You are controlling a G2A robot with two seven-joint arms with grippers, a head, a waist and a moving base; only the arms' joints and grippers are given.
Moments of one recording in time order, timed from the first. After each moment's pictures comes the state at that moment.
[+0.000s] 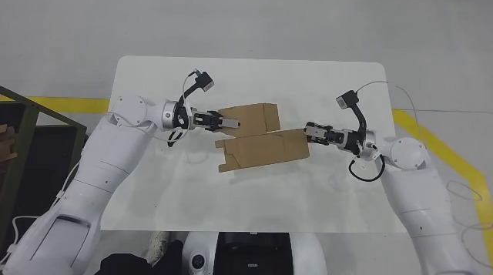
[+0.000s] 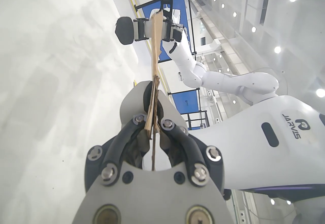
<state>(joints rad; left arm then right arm) 0.91 -1.03 -1.08 -1.26 -0.47 -0.43 -1.35 -1.15 -1.14 1.32 -1.34 0.29 -0.49 1.19</state>
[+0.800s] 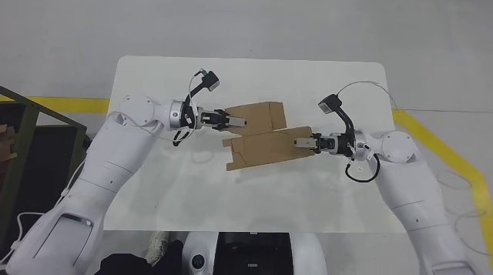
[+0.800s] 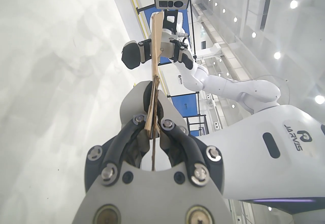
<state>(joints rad) 0.90 -1.04 -1.04 -1.28 -0.44 -0.39 -1.29 -1.09 -1.14 1.20 -1.31 0.41 -0.48 1.34</state>
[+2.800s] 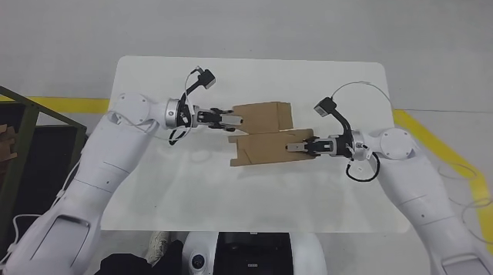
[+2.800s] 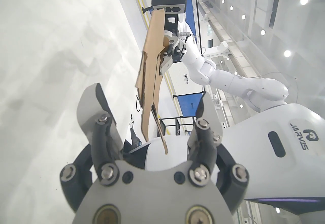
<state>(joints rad) 0.92 -1.03 -1.09 -1.31 -0.41 -0.39 -1.30 -1.02 -1.06 1.06 -1.27 0.47 -0.49 1.33</state>
